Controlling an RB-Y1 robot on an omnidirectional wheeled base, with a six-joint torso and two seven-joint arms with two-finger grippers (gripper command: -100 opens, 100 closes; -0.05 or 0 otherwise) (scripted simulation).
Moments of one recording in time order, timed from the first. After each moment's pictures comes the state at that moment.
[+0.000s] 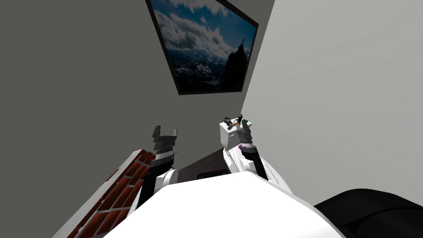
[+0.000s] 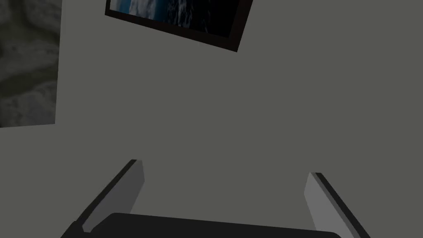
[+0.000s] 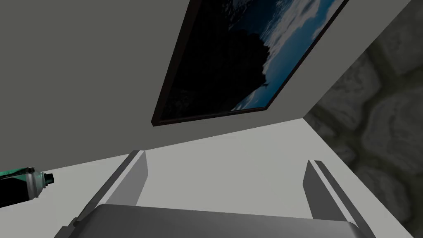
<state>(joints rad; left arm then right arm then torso) 0.52 0.03 -0.04 -2.33 0.08 -0.38 0.10 0.50 -0.04 0.04 -2.22 0.07 -0.53 0.04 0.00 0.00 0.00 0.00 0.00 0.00</state>
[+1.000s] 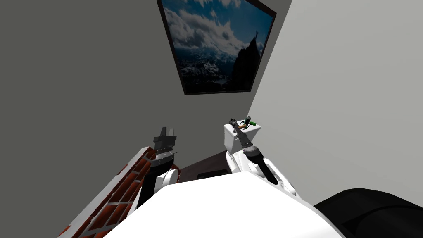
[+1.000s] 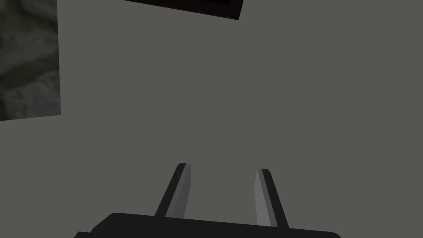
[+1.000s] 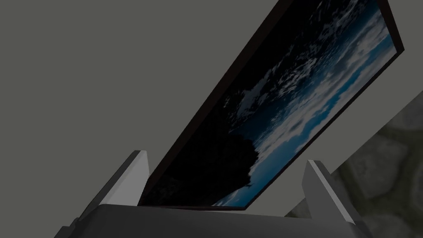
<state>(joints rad) 0.52 0.03 -0.04 -2.33 0.08 -0.38 0.10 0.53 -0.31 0.02 -2.17 0.18 -0.56 0.07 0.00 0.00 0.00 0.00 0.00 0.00</state>
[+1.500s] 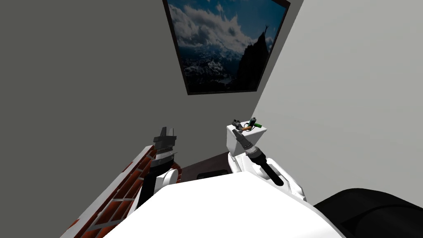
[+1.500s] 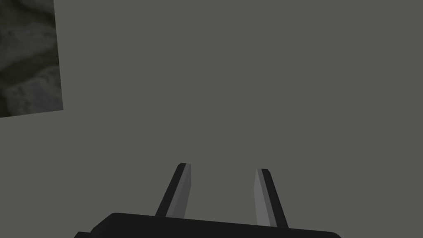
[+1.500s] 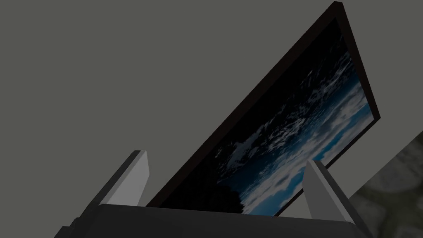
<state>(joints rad) 0.52 0.03 -0.04 -2.33 0.08 -0.38 0.10 0.55 -0.44 0.02 -2.15 0.25 -0.57 0.09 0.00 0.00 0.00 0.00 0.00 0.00</state>
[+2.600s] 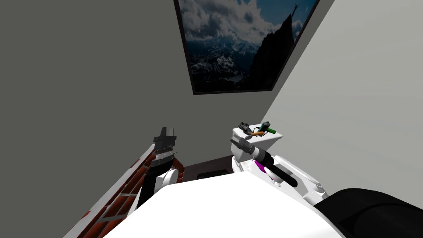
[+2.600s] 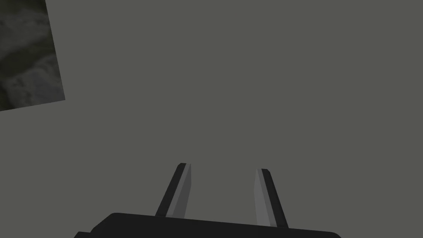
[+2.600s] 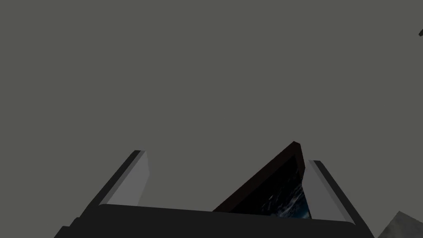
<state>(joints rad) 0.52 0.03 -0.04 -2.33 0.08 -0.38 0.10 0.60 -0.76 0.00 -2.11 0.40 -0.61 0.13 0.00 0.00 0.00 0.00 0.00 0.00</state>
